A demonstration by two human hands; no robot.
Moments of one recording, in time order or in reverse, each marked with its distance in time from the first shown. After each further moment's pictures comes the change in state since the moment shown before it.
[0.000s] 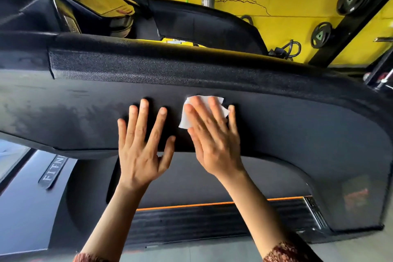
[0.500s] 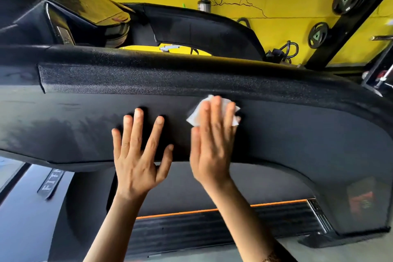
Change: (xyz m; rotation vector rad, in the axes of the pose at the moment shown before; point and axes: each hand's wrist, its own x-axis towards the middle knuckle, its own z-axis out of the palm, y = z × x) left_hand 0.002 -0.003 0.004 0.032 0.047 0.046; right_hand 0.008 -0.021 0.011 0.133 0.111 0.308
